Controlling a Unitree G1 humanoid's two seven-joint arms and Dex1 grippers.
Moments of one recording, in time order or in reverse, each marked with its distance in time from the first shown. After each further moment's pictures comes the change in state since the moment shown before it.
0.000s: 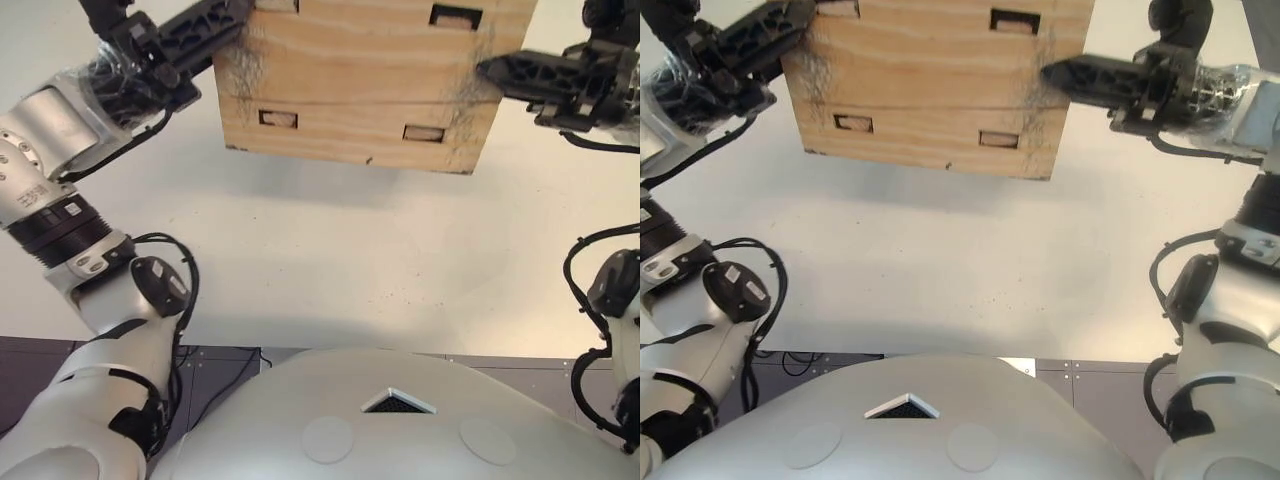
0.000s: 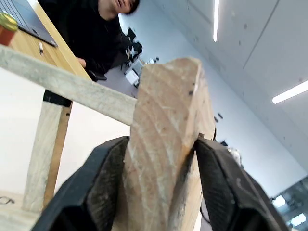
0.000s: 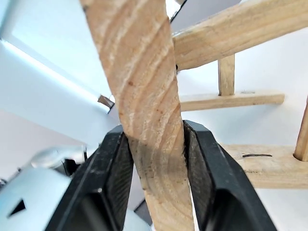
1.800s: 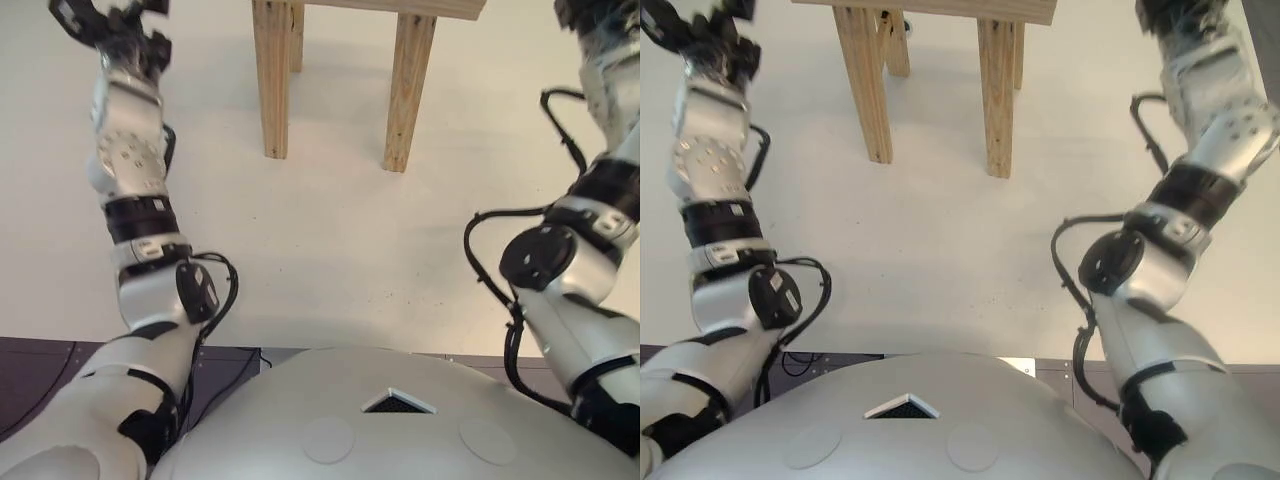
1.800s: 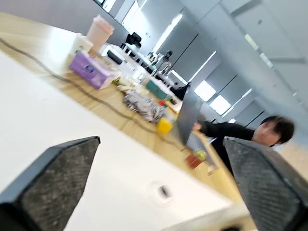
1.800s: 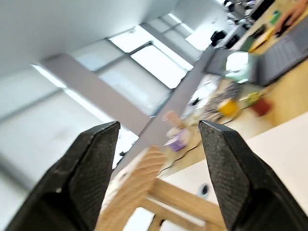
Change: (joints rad) left arm 0.167 -0.064 -0.326 0.251 0.607 -1.222 0.157; right arm 0.079 0.469 -0.364 -0.077 -0.134 -0.812 -0.793
